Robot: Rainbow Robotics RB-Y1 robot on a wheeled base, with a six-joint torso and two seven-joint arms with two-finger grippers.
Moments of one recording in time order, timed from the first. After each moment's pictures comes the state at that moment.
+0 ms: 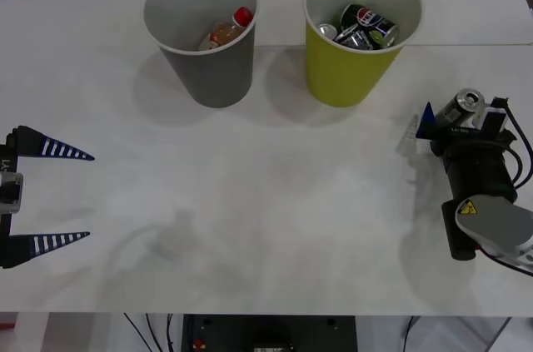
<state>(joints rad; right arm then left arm) -0.45 -0.81 0.95 -1.18 1.20 0.76 -0.85 0.26 1.13 0.26 -2.01 -1.31 -1.13 -0.09</state>
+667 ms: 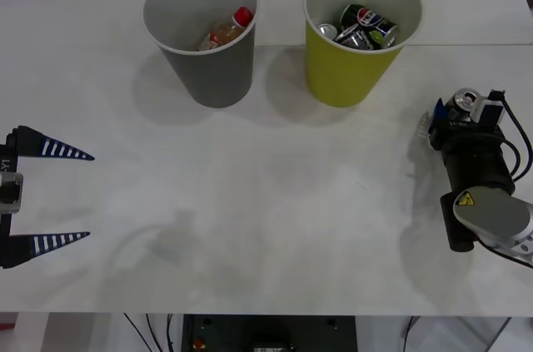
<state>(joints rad) -0.49 -0.80 0.95 -1.13 1.20 0.74 -0.85 0.26 1.13 0.26 -2.01 -1.31 -1.13 -0.09</state>
